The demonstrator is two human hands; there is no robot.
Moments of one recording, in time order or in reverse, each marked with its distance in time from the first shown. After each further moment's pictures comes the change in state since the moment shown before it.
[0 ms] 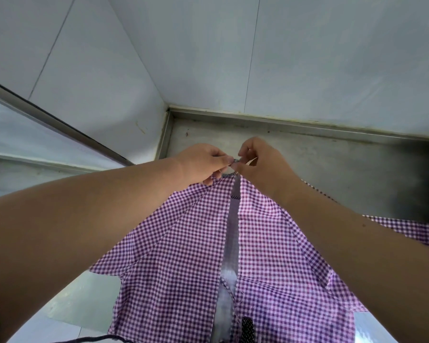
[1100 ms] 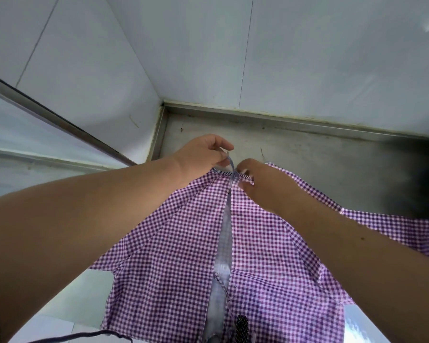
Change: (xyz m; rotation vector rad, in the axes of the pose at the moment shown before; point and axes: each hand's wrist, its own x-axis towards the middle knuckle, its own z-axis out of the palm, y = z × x) left_hand -0.005 0.002 0.010 -0.146 0.055 0.121; right_hand -0.022 0.029 0.001 -0.404 -0.165 -0.034
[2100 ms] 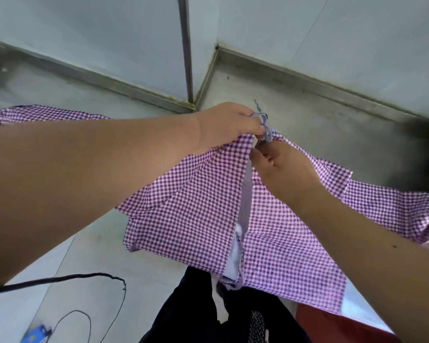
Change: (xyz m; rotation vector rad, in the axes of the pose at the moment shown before) left_hand -0.136 -0.061 -0.030 -0.071 -0.146 0.144; right_hand -0.121 -0.094 0.072 -0.004 0.213 -0.110
